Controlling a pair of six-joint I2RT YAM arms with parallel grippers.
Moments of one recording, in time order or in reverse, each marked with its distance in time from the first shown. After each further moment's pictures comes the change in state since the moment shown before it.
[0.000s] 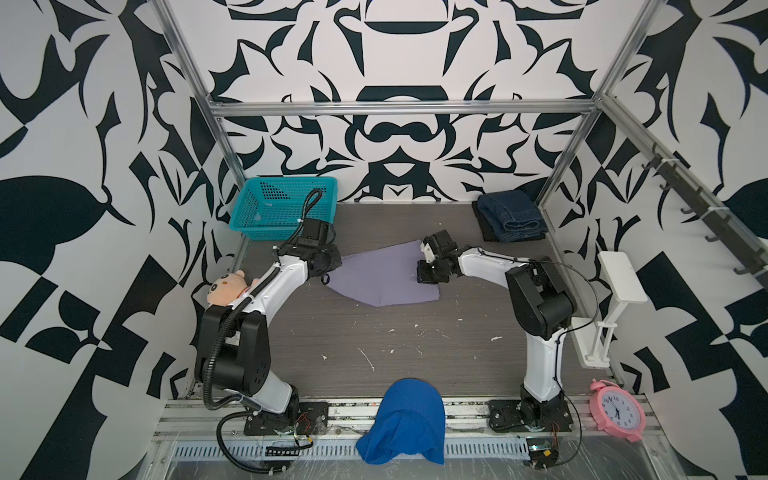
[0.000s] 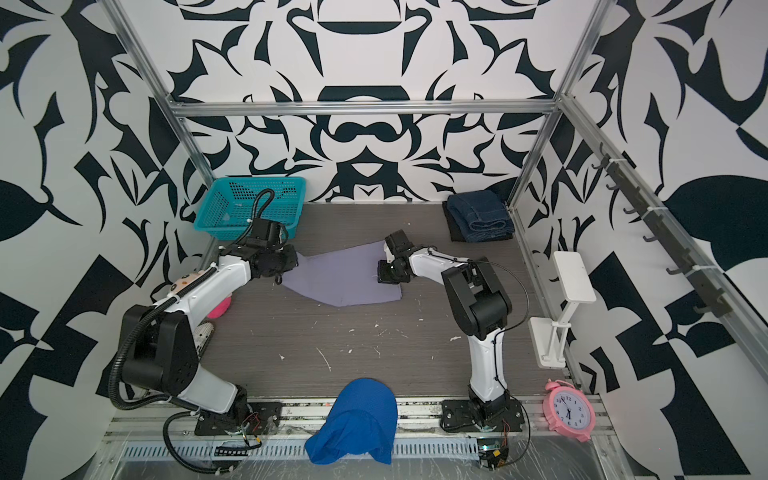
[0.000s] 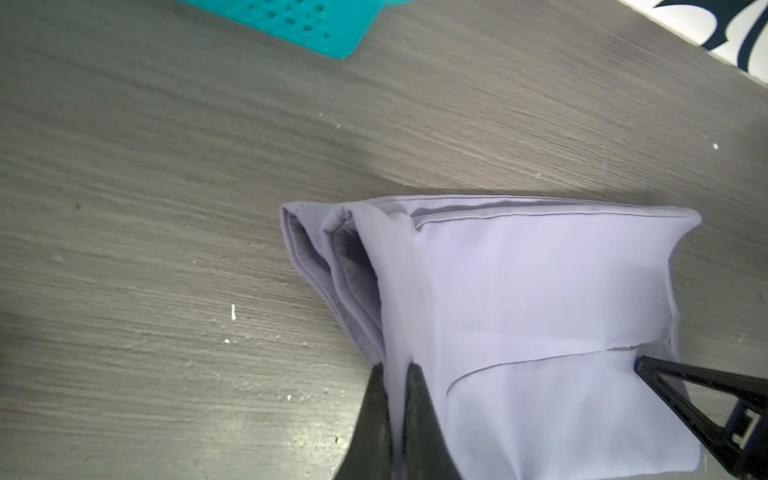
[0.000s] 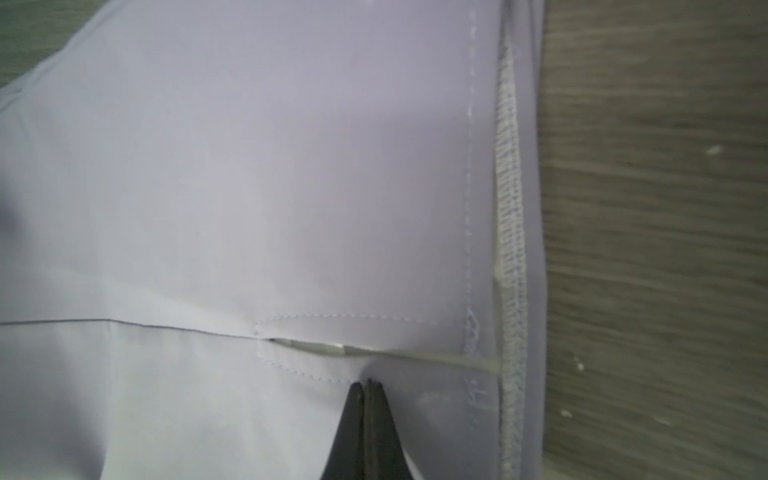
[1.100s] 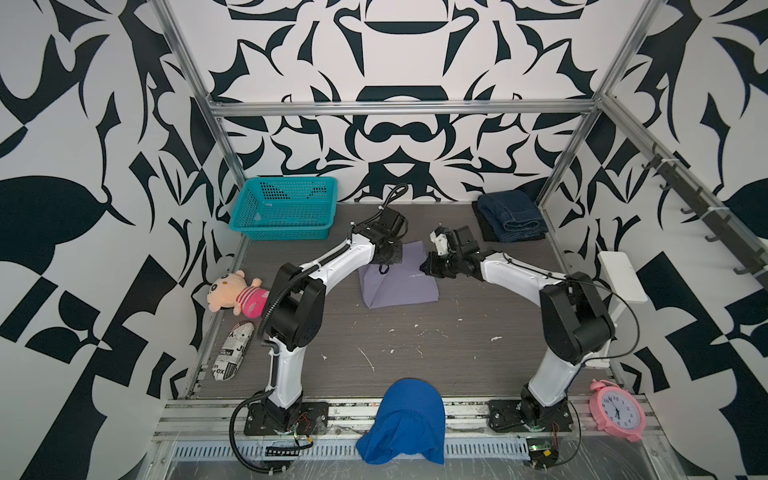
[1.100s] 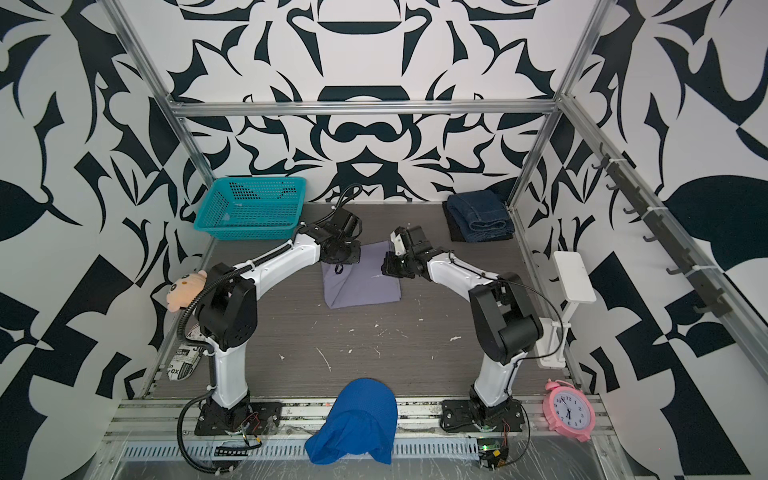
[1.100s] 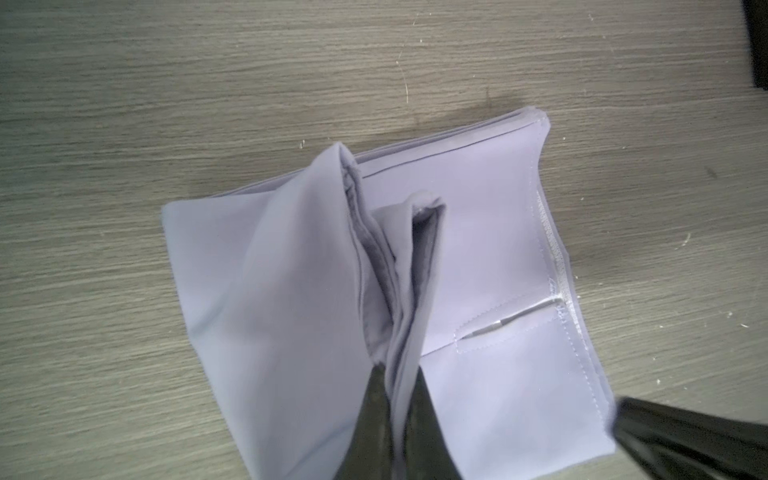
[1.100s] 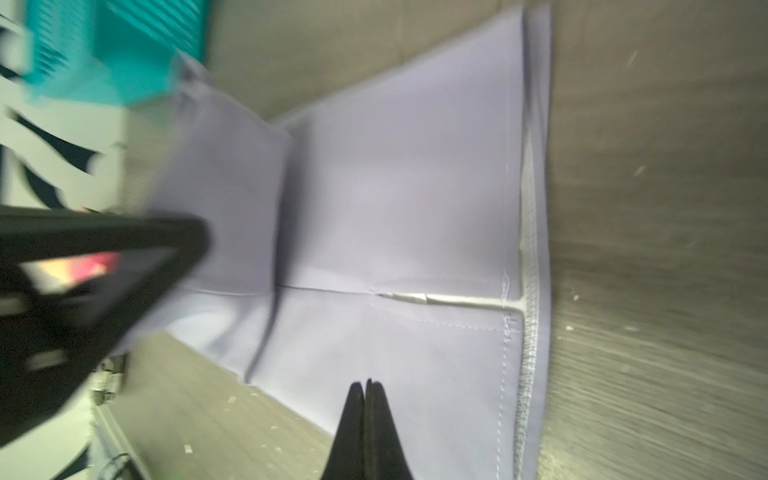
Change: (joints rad) left arm -0.347 0.435 0.494 -0.149 -0.064 0.005; right arm -0.074 -0.286 -0.166 0.143 -0.165 0.094
